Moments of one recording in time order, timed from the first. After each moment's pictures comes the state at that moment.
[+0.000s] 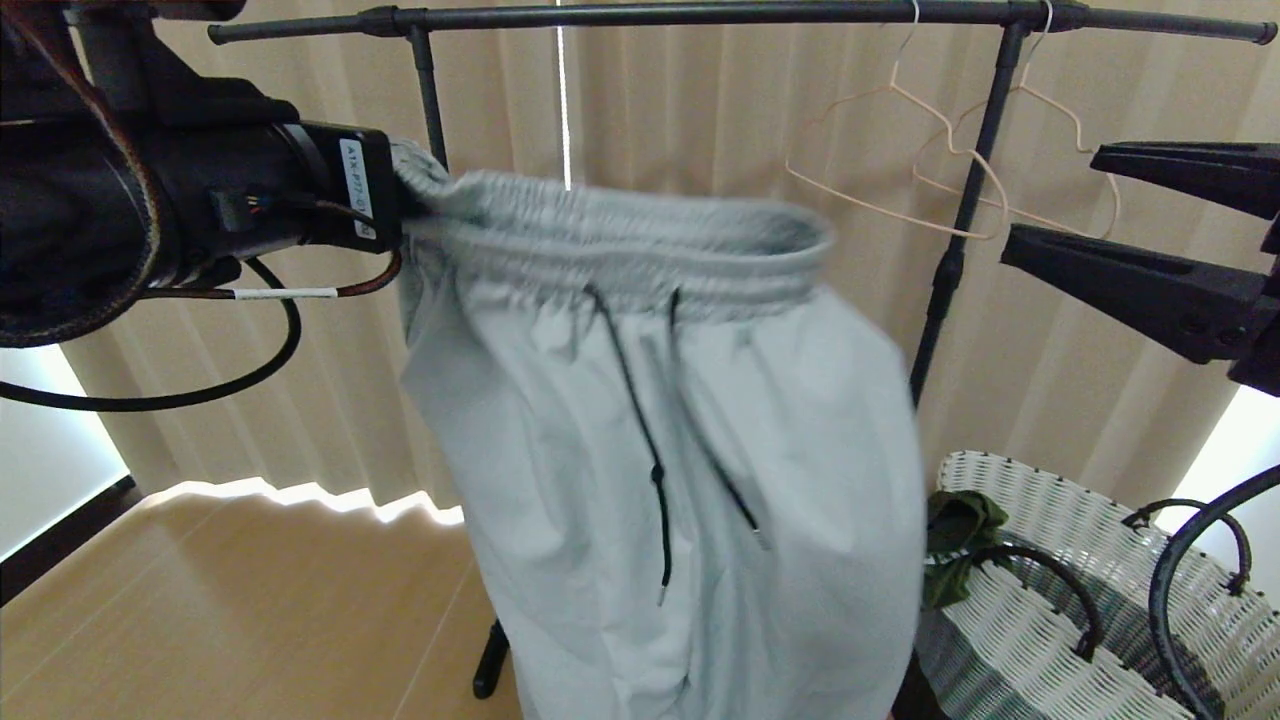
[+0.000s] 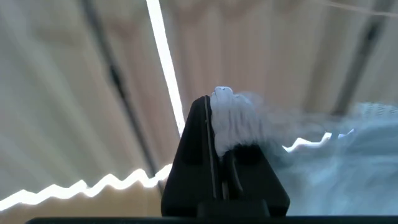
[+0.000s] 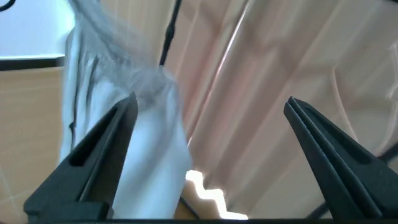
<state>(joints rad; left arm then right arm) -0.51 1.45 -1.25 -0.16 0.26 0.12 0.48 1.18 -0.95 -0.25 0.17 -0.21</state>
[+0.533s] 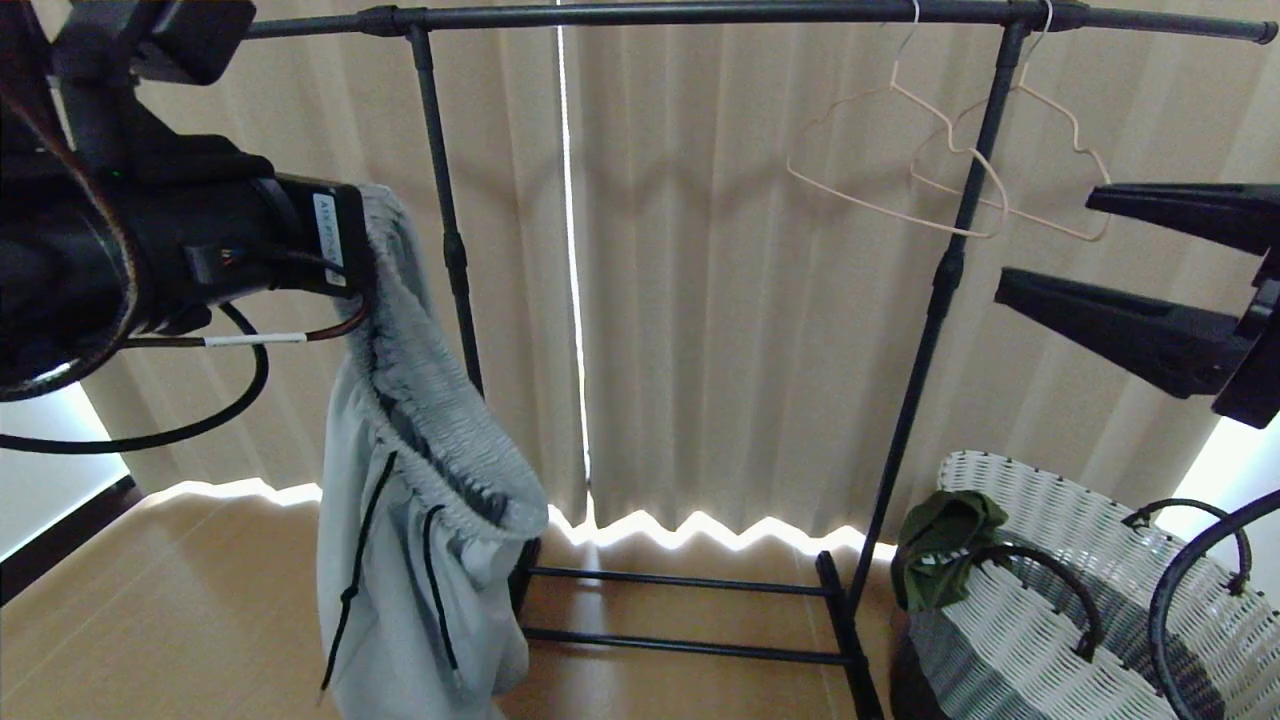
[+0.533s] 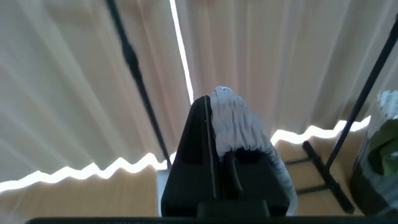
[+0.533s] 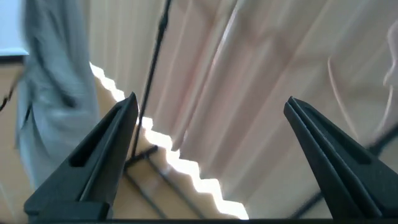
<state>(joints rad) -0.46 1.41 -1.14 -0.16 0.25 0.12 0.44 1.17 -0.91 -0.21 0.15 -0.22</state>
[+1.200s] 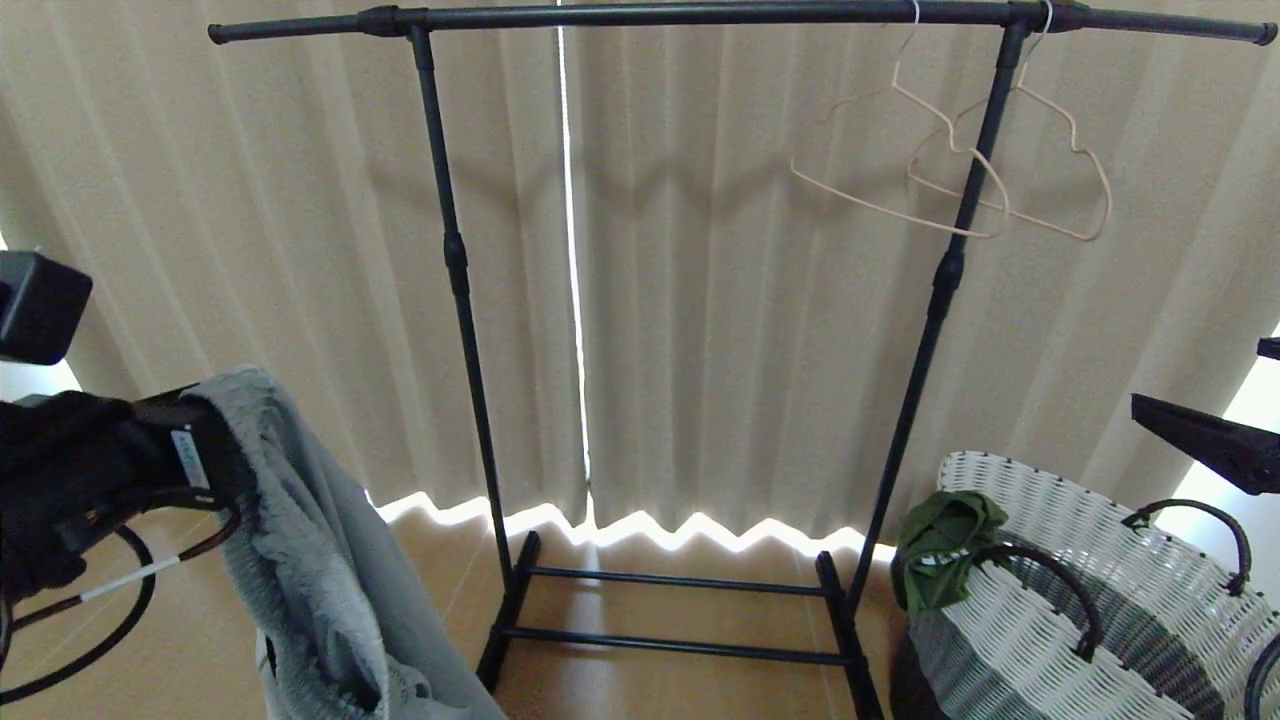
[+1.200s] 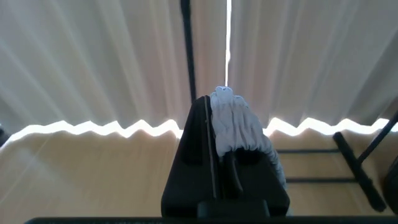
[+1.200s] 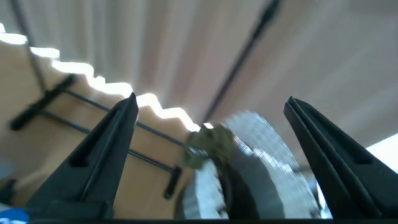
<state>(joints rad) -0.26 1.17 -0.52 -0.52 0.21 0.07 0.08 1.05 -0.77 -0.02 0.02 -0.27</state>
